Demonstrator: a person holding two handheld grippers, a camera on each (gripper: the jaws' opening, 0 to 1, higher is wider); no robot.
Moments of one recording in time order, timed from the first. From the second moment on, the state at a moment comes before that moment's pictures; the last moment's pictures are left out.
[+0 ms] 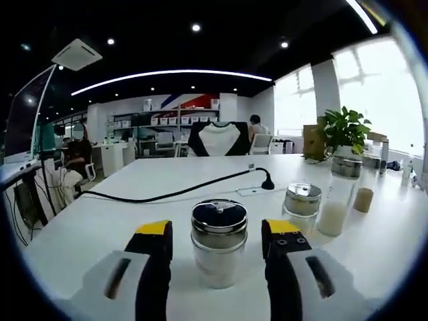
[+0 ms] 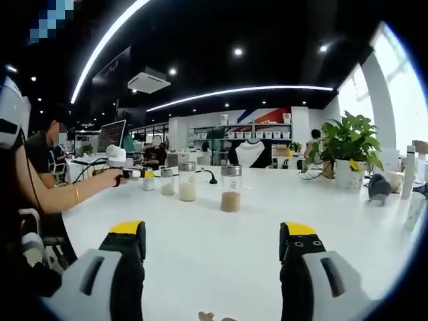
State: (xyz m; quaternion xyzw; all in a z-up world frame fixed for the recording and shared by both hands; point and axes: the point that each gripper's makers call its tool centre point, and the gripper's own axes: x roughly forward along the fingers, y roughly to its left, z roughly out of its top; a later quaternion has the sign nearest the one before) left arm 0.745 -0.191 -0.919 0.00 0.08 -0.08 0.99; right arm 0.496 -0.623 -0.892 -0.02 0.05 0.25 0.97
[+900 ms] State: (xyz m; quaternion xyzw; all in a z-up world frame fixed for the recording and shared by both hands) left arm 0.749 -0.199 -0.934 -0.01 0.10 -0.10 0.99; right arm 0.501 -0.621 -0.895 -0.01 0.05 0.25 0.97
